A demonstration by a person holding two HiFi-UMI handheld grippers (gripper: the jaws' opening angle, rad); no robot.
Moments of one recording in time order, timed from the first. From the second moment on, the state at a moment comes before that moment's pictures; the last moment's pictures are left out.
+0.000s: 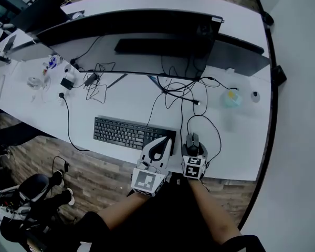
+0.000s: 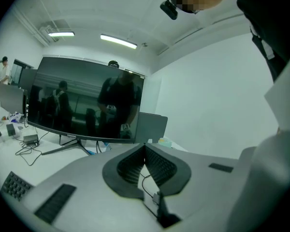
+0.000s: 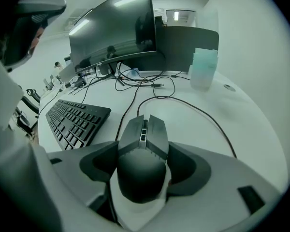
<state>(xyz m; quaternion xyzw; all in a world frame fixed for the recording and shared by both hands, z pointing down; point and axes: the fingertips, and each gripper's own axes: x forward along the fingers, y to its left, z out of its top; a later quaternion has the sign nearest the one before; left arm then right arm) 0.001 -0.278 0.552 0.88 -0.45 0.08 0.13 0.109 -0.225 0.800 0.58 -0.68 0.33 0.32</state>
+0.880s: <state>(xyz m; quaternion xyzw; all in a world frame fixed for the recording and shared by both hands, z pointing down) -0.026 -0.239 0.513 0.90 -0.42 0.01 0.12 0.095 -0.188 0.741 0.58 -0.68 0.35 0.27</state>
